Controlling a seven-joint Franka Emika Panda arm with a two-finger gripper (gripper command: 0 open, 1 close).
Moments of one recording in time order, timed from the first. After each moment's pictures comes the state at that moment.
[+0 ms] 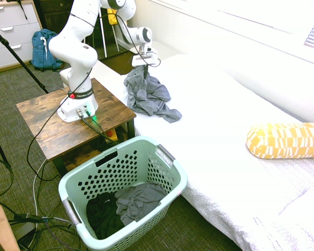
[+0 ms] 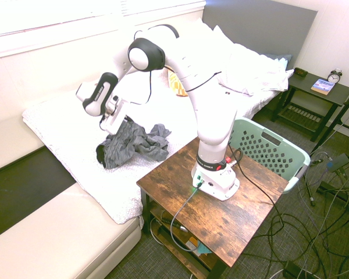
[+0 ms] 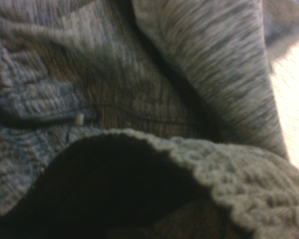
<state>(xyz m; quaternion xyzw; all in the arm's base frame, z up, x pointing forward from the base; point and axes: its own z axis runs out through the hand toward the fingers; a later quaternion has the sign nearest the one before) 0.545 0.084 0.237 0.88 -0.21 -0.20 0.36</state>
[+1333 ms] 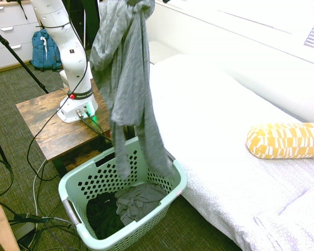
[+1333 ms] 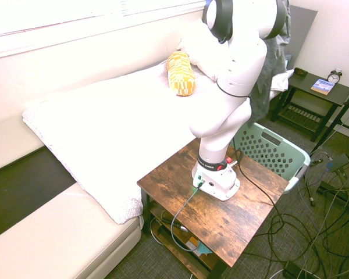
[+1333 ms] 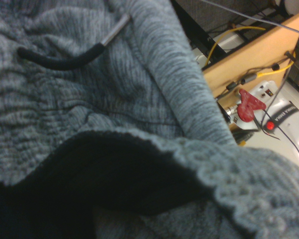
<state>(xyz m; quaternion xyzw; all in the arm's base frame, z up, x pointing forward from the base) 0.176 -0.398 0.681 0.68 -0.50 -0.36 0.38</state>
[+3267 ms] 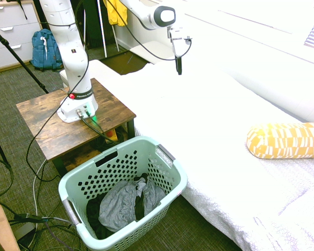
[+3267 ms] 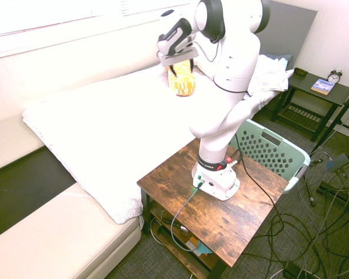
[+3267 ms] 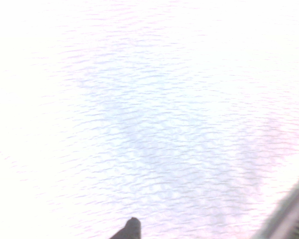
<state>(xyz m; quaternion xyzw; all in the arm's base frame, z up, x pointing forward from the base) 0.465 -0.207 0.389 0.74 -0.65 0.10 0.13</state>
